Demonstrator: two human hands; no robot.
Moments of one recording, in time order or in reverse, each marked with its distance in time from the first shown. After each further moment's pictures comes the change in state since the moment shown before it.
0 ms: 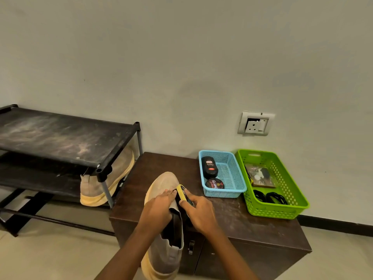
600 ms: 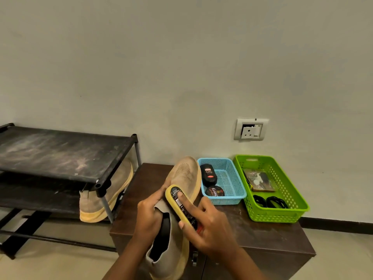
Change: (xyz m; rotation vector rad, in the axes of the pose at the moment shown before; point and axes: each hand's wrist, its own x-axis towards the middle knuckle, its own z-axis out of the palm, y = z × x) left_hand -0.011 -0.005 -0.022 -0.785 0.537 0.209; right_hand -0.049 -0.043 -0.050 -0.294 0.136 -0.590
